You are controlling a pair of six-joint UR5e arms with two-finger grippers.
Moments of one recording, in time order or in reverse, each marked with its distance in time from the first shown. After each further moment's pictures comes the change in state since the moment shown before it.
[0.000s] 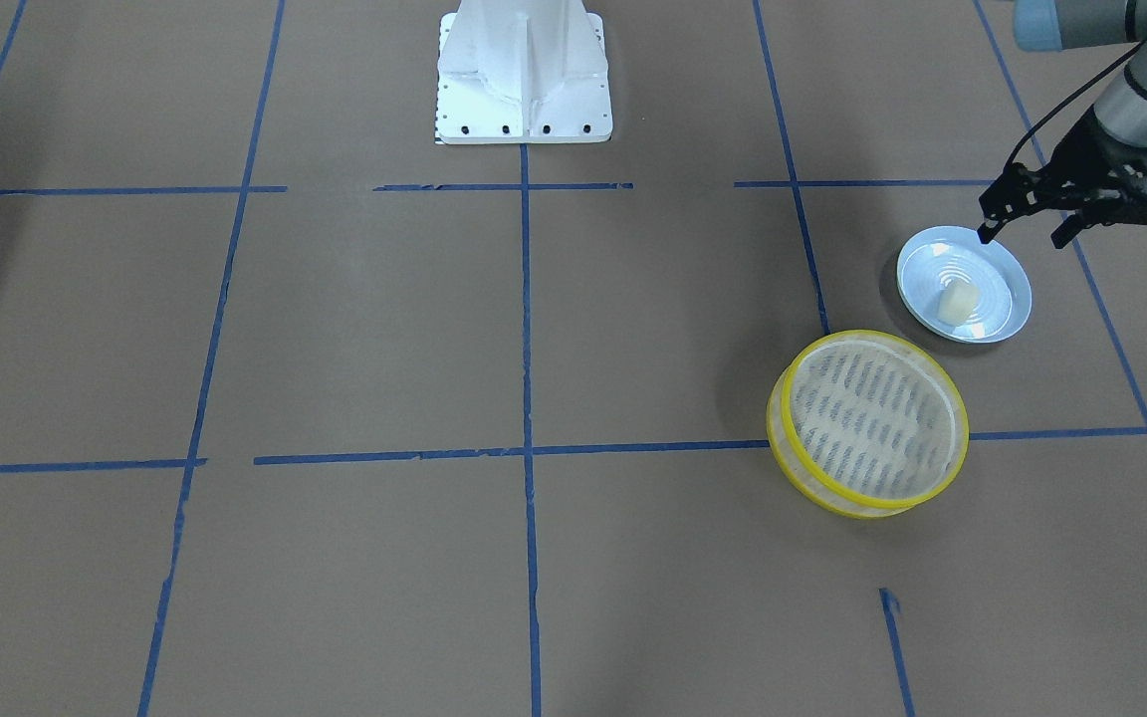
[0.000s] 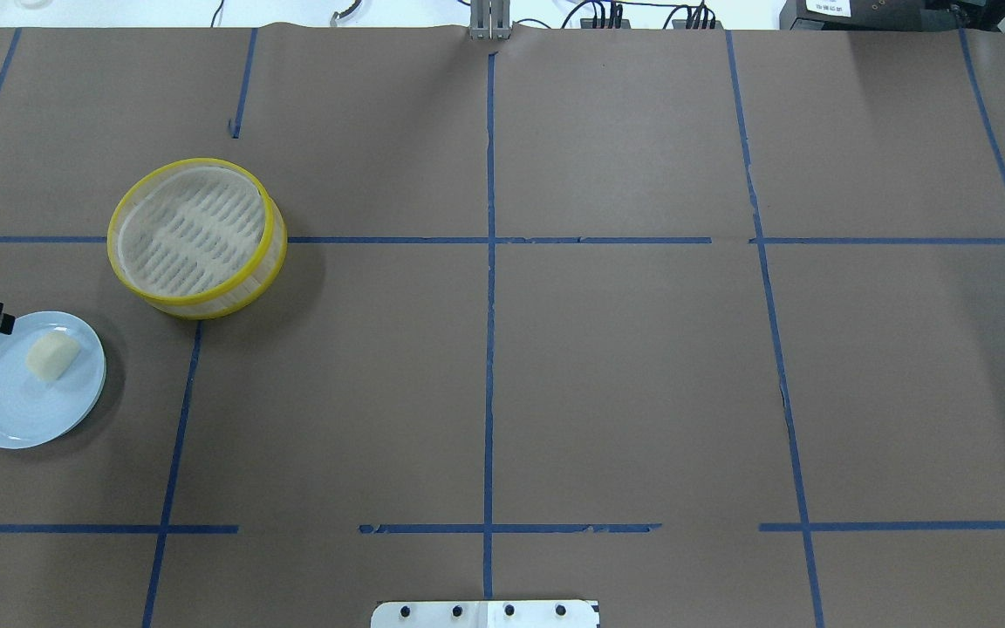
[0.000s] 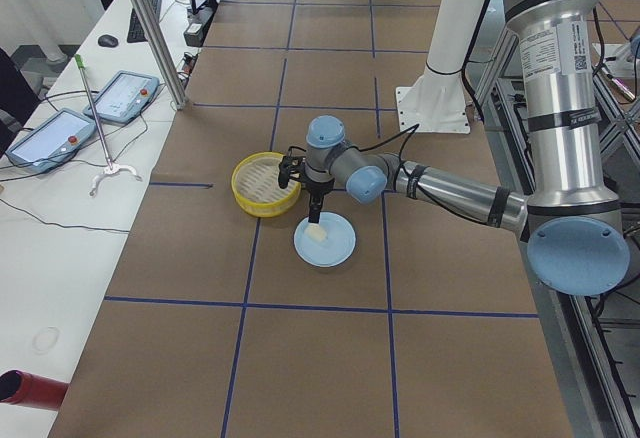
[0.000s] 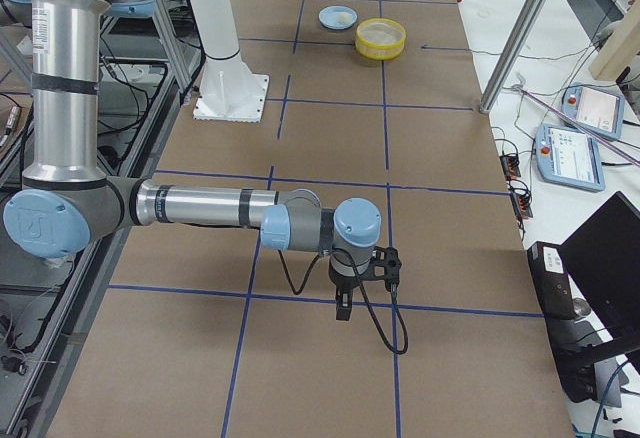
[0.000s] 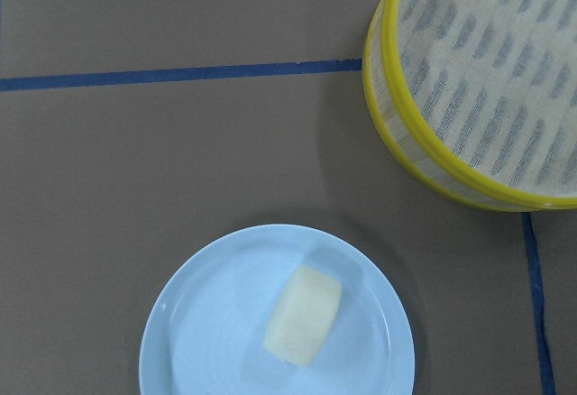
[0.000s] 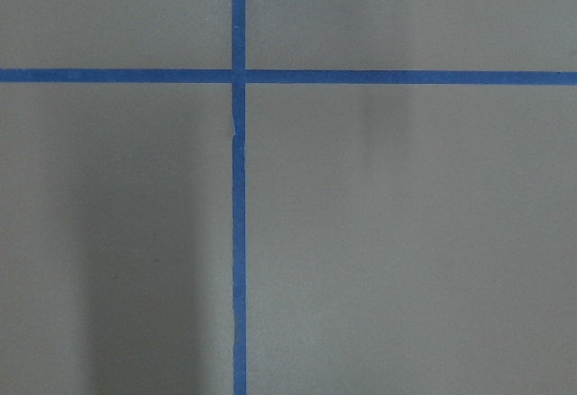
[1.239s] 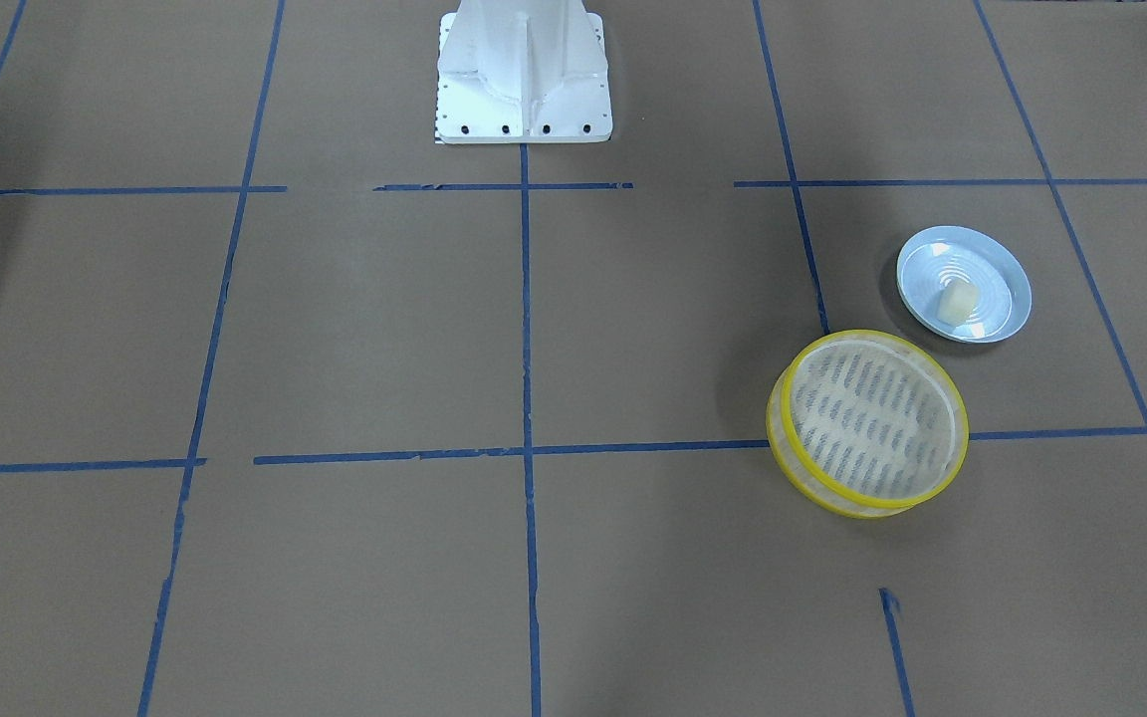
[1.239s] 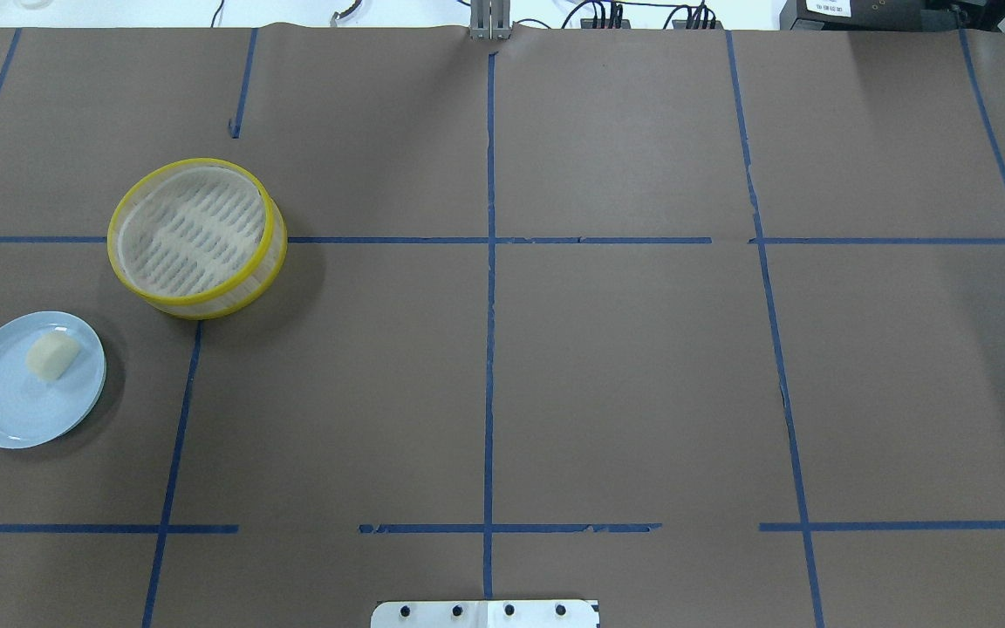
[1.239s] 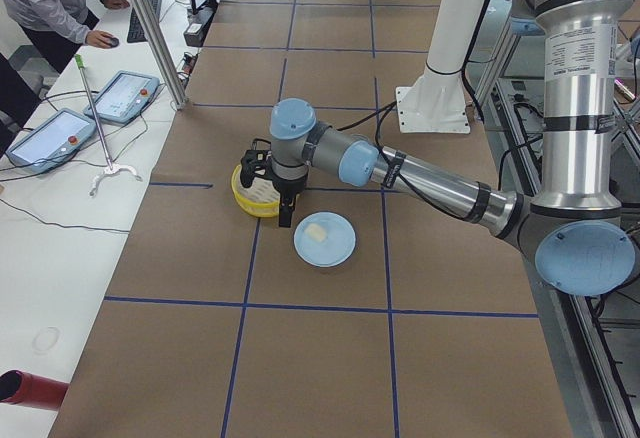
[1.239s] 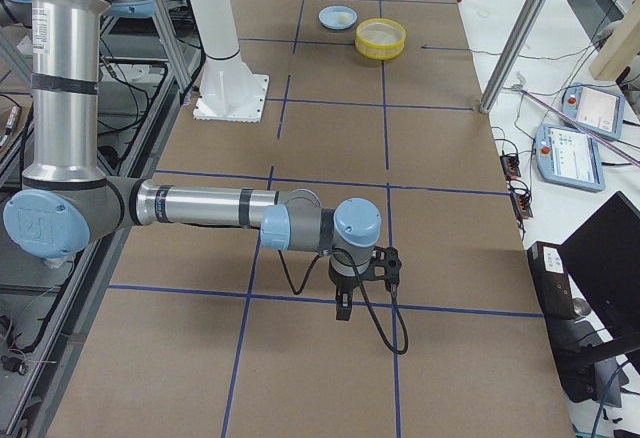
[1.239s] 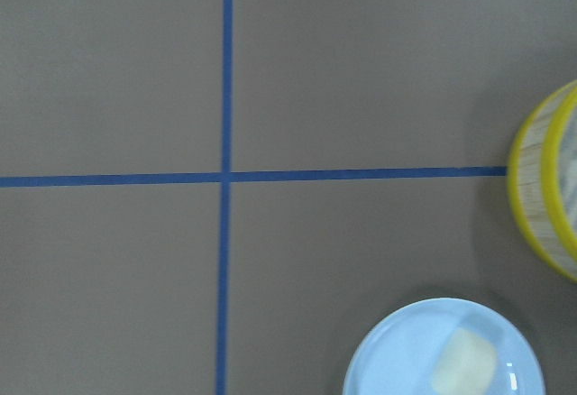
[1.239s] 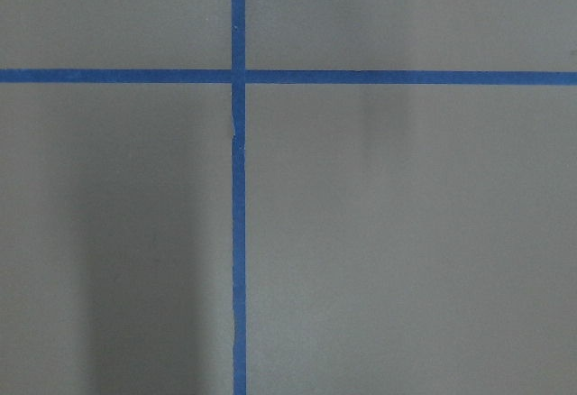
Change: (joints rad) left arm -0.340 -0.076 -0.074 0.345 -0.167 0.325; right arm 0.001 0.000 0.000 0.000 0.000 0.000
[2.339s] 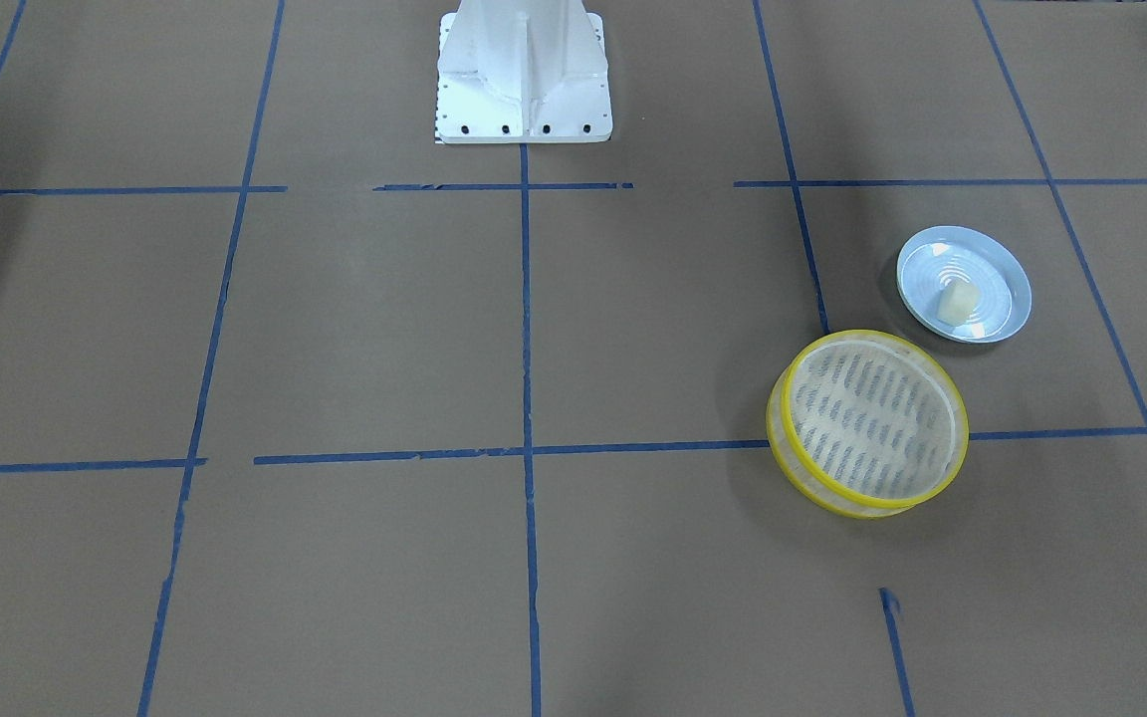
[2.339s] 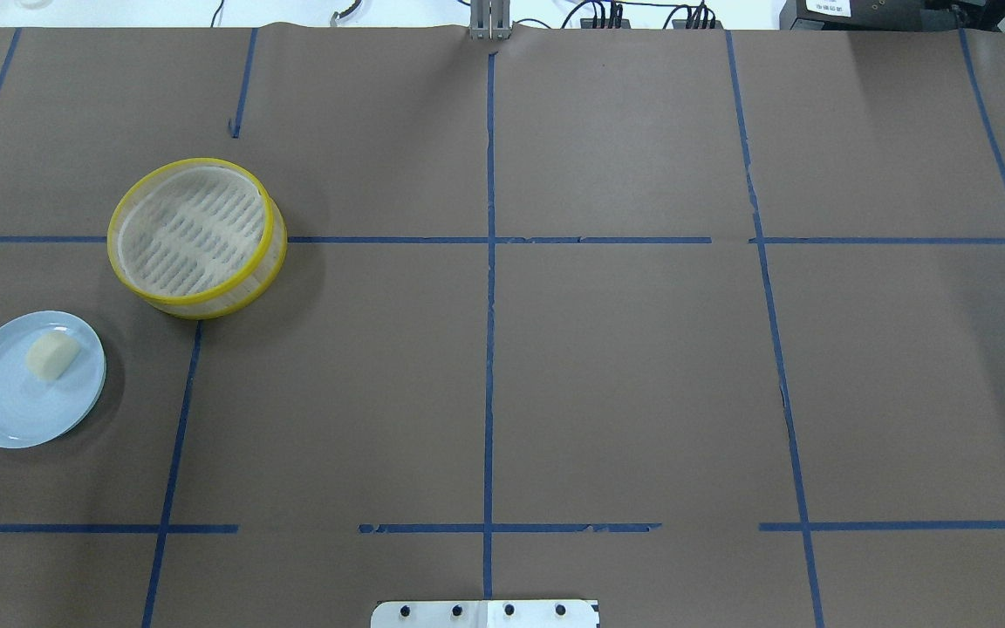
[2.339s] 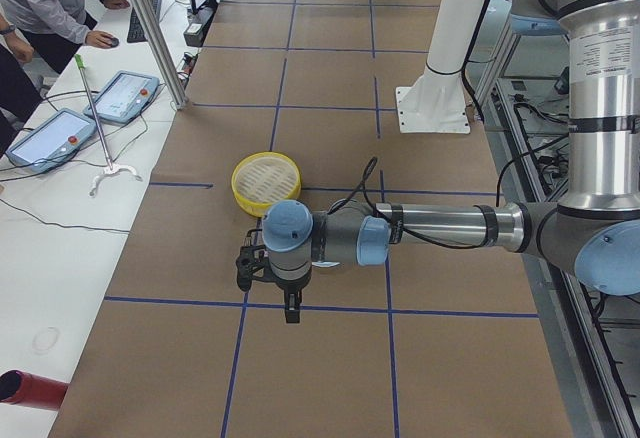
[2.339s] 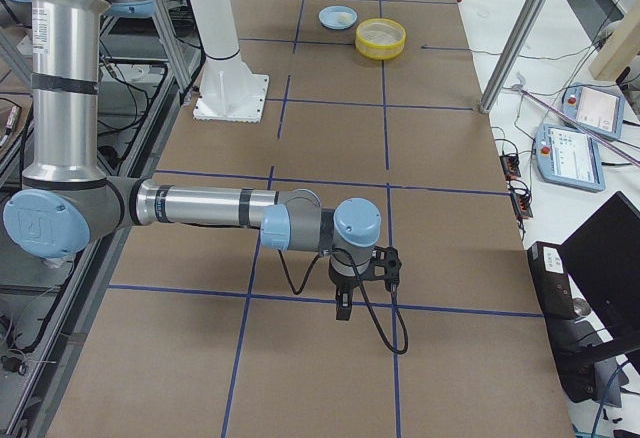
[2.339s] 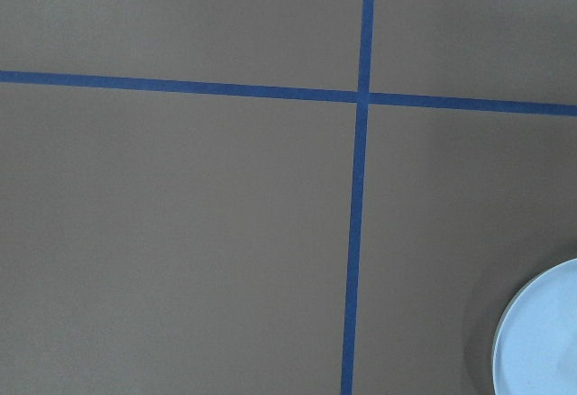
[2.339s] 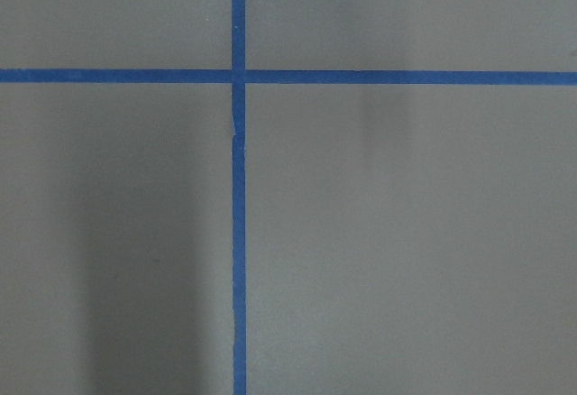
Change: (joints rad) left arm -0.265 0.028 0.327 0.036 -0.038 0.347; right arm 0.000 0.000 0.000 0.000 0.000 0.000
